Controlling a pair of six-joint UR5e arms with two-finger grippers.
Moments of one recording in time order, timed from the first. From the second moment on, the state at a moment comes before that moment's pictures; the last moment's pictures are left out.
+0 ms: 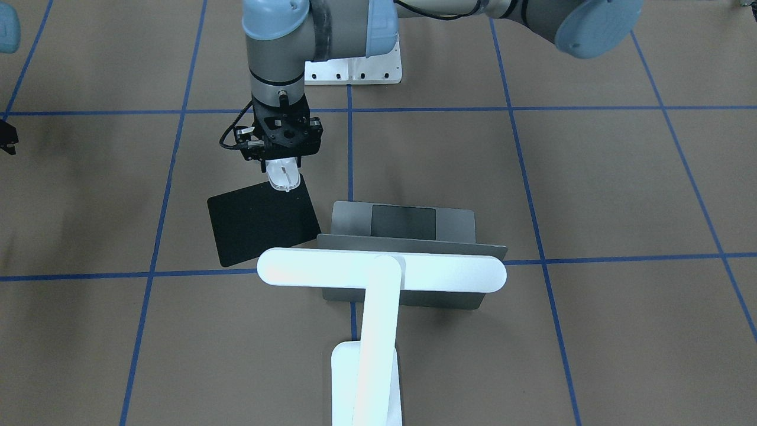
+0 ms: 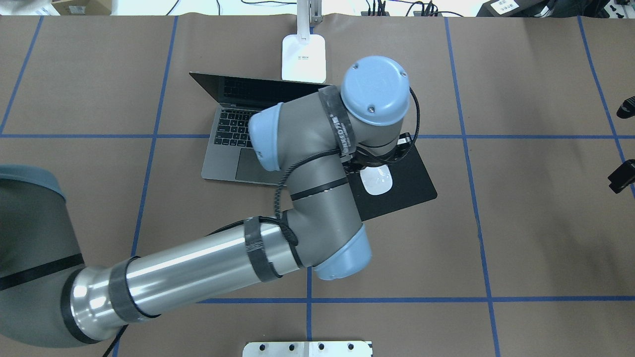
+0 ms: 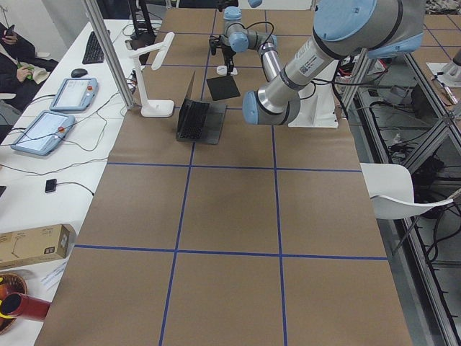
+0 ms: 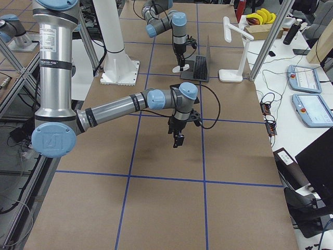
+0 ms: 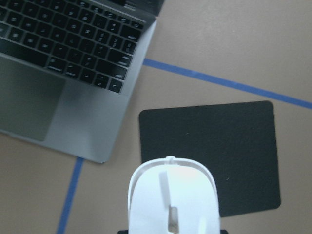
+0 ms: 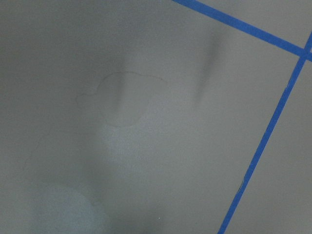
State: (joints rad) left arm -0.47 -2.74 -1.30 -1.62 -1.81 -1.55; right arm 1.15 -1.63 1.94 -1.82 2.15 0.05
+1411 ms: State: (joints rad) left arm -0.35 -2.74 -1.11 -1.72 -1.50 -1.57; right arm 1.15 -1.63 1.94 -1.81 2.18 0.05
